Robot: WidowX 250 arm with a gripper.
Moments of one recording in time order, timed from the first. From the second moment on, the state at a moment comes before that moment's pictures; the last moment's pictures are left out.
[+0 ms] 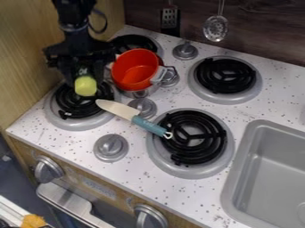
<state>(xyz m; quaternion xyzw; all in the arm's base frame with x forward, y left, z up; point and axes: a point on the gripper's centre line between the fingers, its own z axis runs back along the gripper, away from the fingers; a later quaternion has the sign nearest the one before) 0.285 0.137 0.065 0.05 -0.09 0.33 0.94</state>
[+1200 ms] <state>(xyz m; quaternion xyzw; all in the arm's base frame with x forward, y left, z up) 0.267 0.149 0.021 0.03 -0.08 0.30 0.95</state>
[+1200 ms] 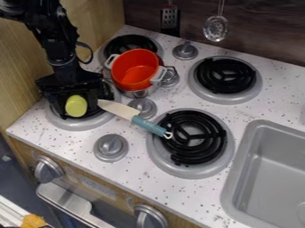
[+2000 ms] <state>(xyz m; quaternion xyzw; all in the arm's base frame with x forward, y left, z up) 0.270 0.136 0.058 0.05 -0.04 0.35 0.94</state>
